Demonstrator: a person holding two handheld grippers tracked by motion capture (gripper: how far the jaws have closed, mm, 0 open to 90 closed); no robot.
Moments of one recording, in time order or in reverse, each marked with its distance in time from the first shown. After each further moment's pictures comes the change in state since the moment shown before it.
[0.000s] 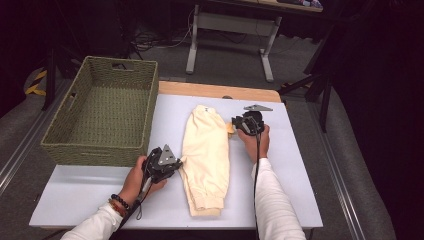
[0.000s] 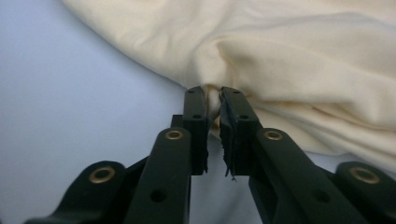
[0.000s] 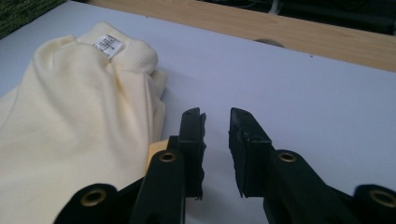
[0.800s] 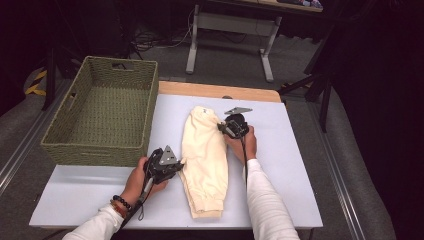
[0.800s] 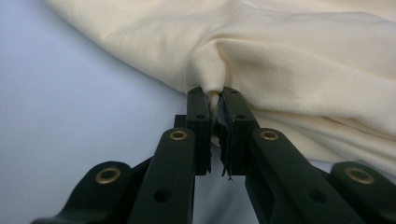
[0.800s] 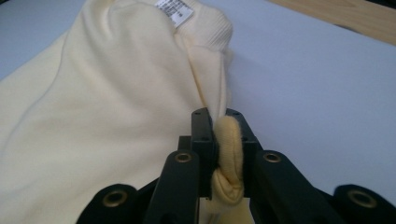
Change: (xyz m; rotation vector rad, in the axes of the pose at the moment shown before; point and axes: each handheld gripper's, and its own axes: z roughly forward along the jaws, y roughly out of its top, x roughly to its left) left arm -0.002 0.000 0.008 0.025 -0.024 -0.006; right arm 0.043 0.000 0.022 0.107 0.077 -0.132
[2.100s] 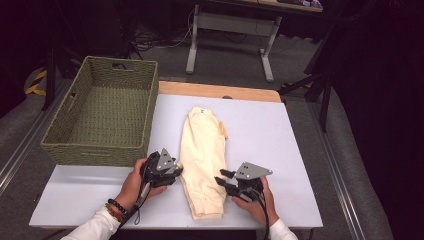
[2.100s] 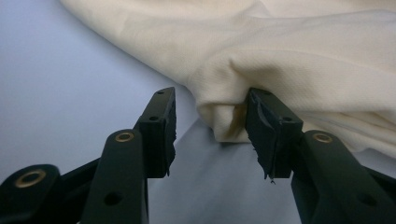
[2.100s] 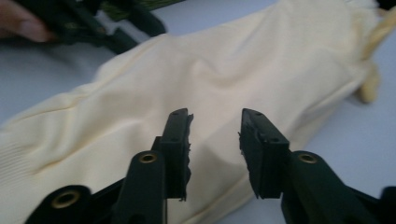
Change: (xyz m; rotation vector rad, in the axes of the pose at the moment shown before) left arm -0.007 -0.008 -0.009 -0.010 0.054 -0.002; right arm 0.093 -0.107 -0.131 -0.157 0.241 -0.219
